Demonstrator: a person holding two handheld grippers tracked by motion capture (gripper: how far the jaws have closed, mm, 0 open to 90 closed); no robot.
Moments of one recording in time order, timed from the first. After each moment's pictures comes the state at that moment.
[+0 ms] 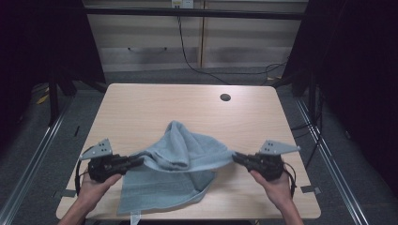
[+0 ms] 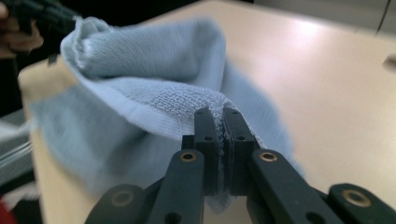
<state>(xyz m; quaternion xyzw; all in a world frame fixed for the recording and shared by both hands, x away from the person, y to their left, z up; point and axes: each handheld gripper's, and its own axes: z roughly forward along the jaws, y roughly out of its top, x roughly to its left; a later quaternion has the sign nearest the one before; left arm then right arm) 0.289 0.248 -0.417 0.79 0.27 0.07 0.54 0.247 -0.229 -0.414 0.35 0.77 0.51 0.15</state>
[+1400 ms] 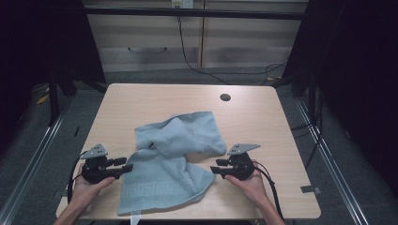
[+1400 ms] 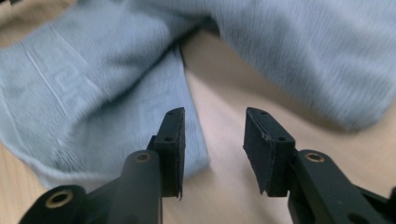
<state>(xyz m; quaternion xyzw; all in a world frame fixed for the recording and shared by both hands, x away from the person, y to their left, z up) 0.294 0.287 -0.489 0.80 0.39 0.06 0.45 0.275 -0.177 -0.490 0.38 0.82 0.42 0.06</state>
